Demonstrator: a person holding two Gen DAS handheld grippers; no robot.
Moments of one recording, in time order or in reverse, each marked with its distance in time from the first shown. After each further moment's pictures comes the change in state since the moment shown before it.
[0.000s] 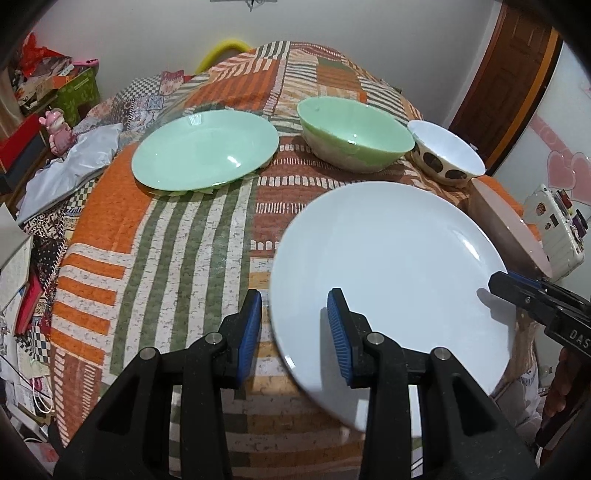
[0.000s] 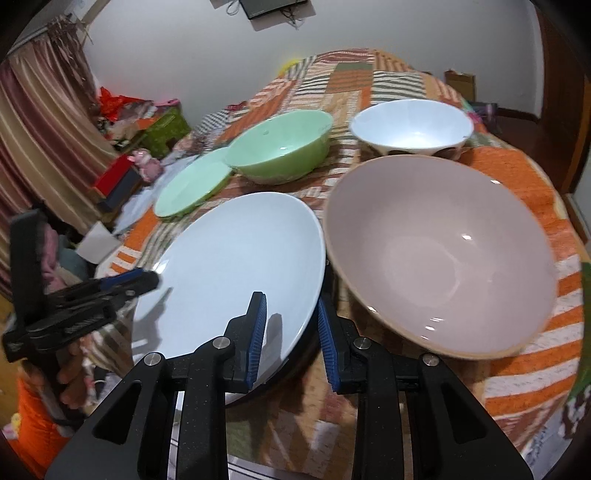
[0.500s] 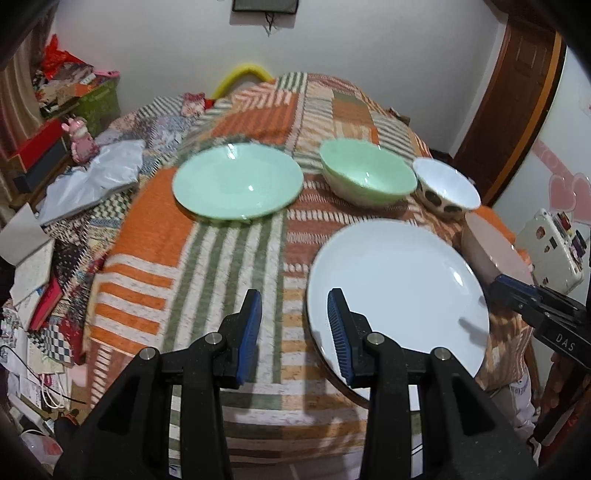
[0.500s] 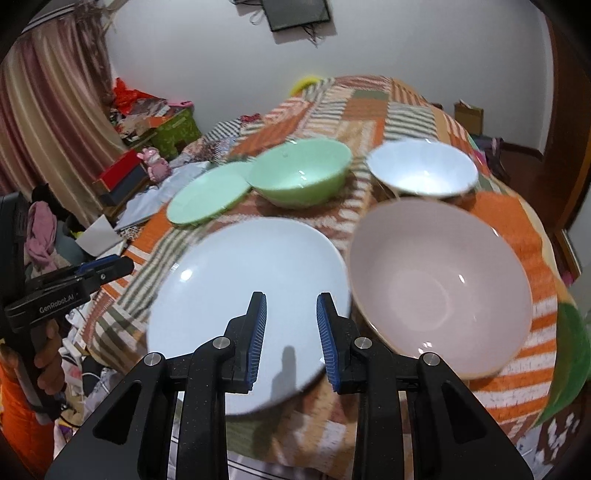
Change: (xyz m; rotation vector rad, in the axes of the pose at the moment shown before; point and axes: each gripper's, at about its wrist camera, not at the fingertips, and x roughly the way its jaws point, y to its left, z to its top) left arm -0.054 0.018 0.002 -0.040 -0.110 0.038; right arm -0.019 0.031 0.017 -0.116 -0.072 0.018
